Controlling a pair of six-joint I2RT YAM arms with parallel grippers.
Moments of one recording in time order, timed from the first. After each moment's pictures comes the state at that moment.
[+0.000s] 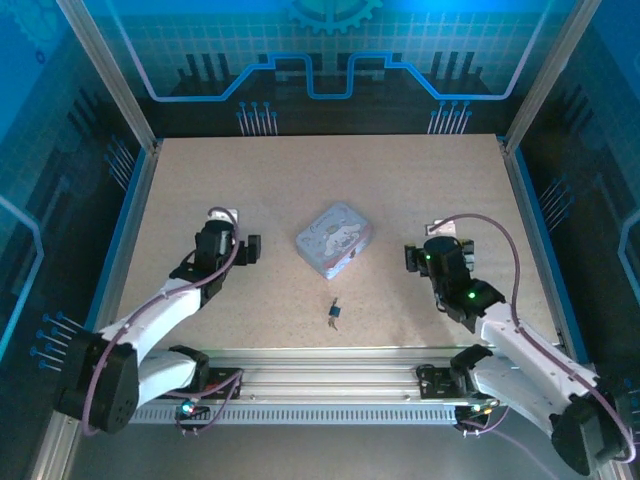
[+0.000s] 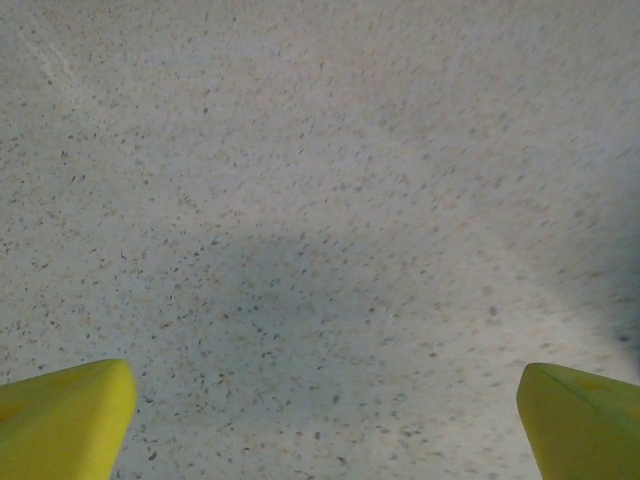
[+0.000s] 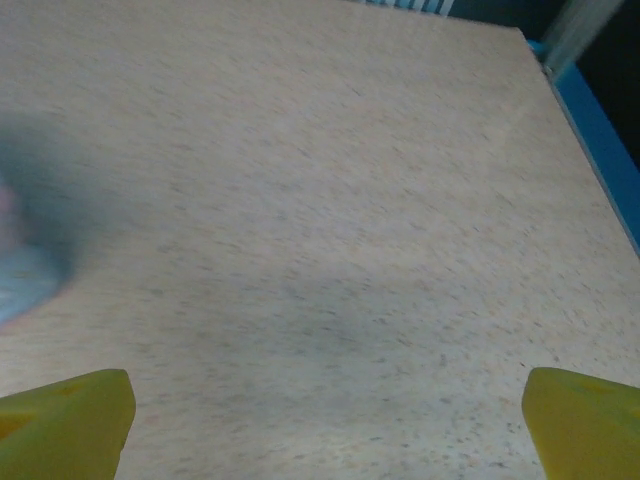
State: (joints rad) left arm -0.26 1.15 0.52 -0.02 -0.29 -0.14; right arm 0.43 0.87 0.49 -0.25 0.53 0.14
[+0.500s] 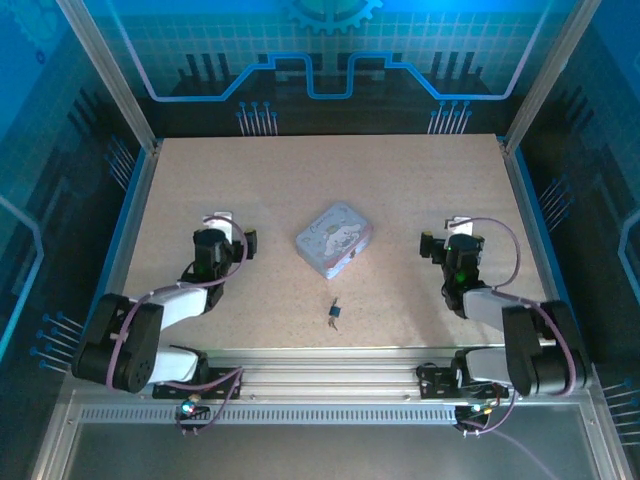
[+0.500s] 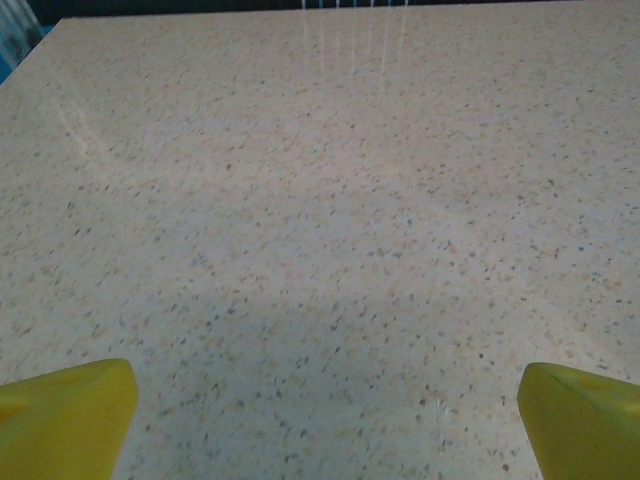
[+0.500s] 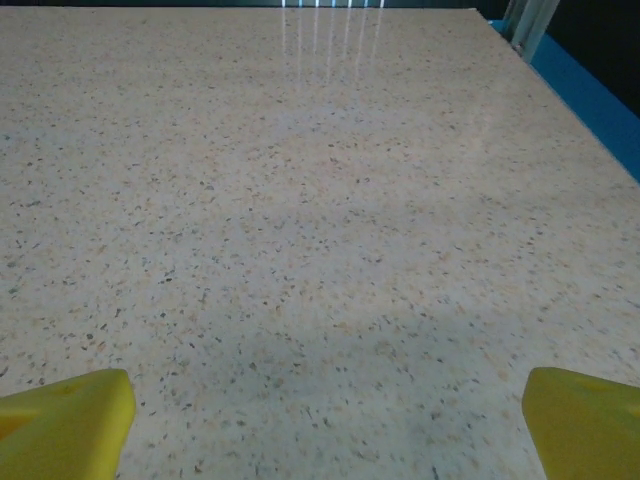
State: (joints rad) left arm -0.16 1.35 0.36 0.54 -0.23 -0.09; right arm 0.08 1.33 0.30 0.59 0.26 0.05
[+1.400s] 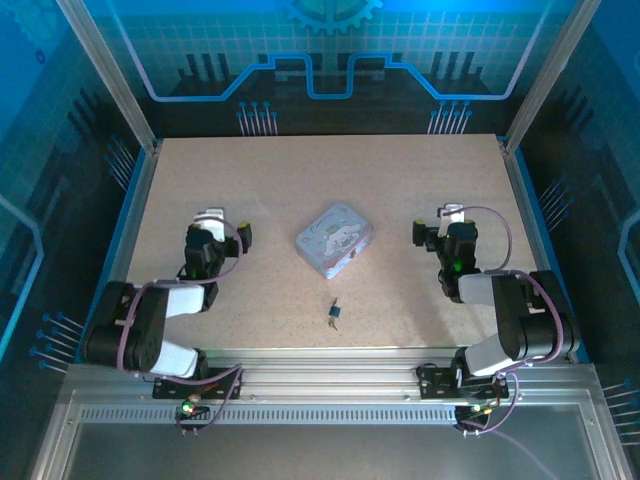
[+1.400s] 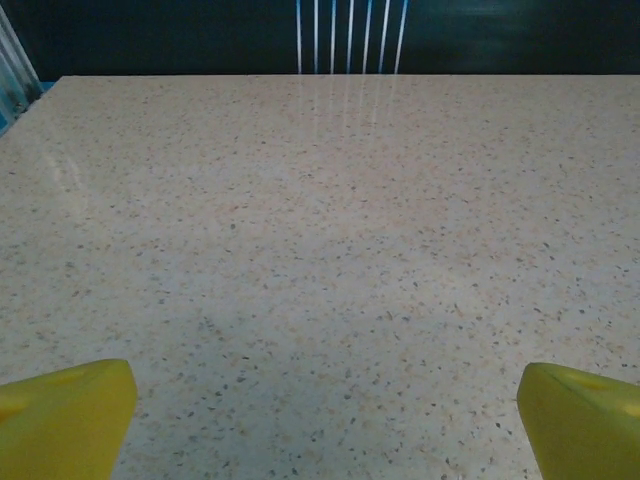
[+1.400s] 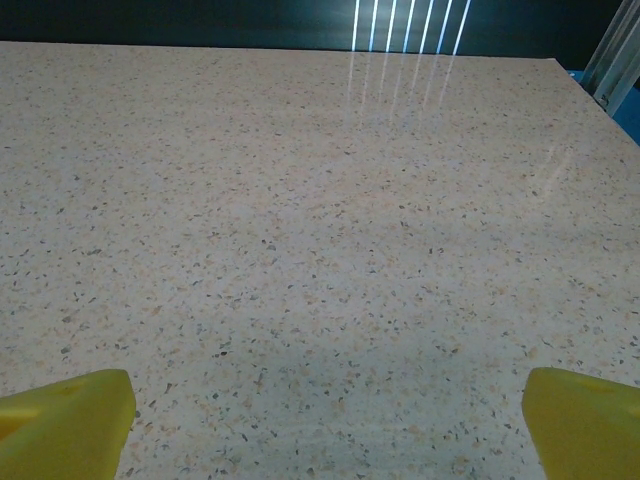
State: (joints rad) left arm -0.06 1.47 0.31 0.84 -0.09 -0.06; right arm 0.07 1.49 0.39 0.72 0.15 0.00
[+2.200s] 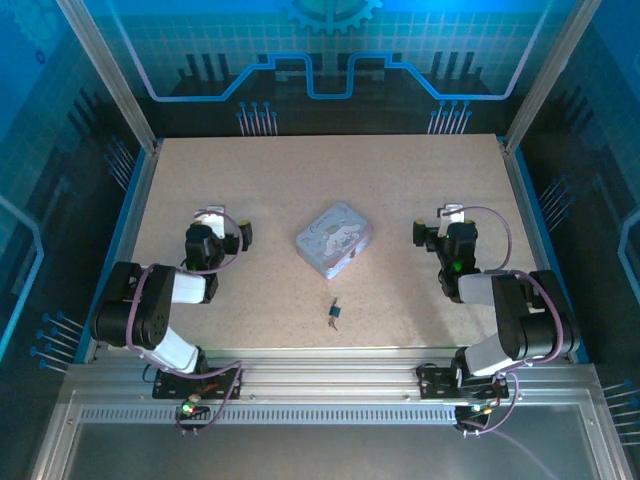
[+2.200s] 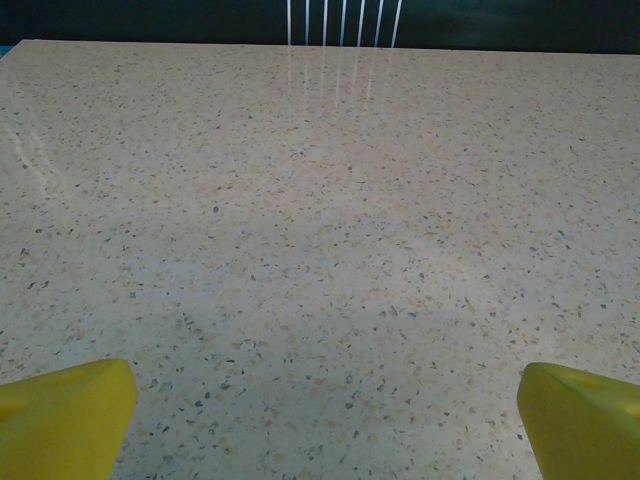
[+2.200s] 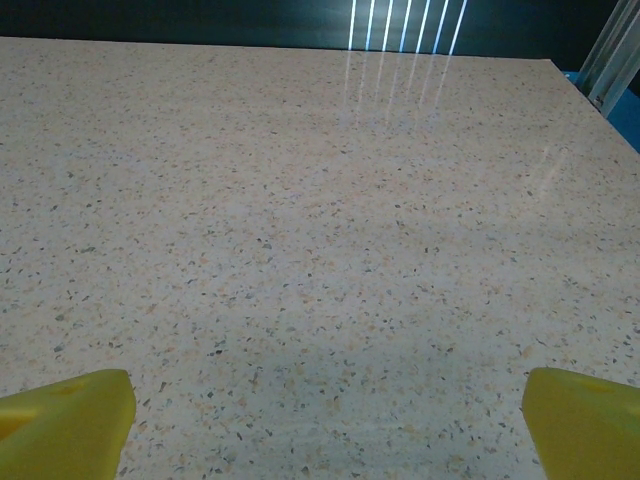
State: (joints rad) left arm -0.02 1.56 0.38 0.84 -0.02 -0.07; right arm 0.08 1.49 0.39 0.72 0.16 -0.01
